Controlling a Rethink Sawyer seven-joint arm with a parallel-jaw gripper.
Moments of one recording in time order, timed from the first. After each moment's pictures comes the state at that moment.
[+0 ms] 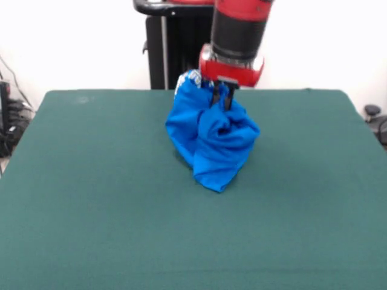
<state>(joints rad) 0.03 -0.63 -0.26 1.81 0.22 0.47 1.66</state>
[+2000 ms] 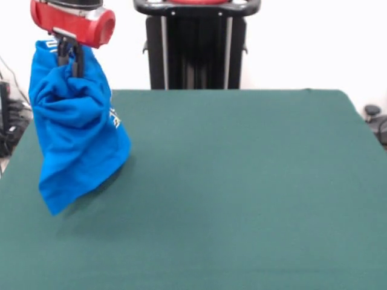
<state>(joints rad) -0.29 -0.71 -0.24 1.53 -0.01 0.67 1.66</state>
